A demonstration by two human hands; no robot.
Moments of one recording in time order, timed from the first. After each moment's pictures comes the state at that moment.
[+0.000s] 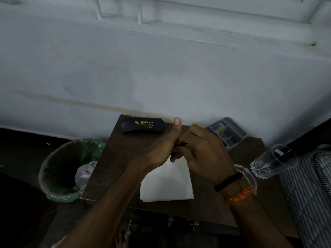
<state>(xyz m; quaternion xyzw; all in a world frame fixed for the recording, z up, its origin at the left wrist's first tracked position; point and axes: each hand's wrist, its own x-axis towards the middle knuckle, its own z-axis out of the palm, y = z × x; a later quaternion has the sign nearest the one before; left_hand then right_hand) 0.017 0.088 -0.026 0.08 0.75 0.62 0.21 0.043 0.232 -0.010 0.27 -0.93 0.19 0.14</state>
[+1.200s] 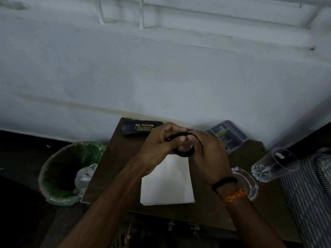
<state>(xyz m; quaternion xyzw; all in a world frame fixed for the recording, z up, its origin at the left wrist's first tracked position) 0.015 0.072 -0.032 0.09 0.66 0.74 0.11 0.030 0.237 -0.039 0.13 -0.91 0.34 0.19</state>
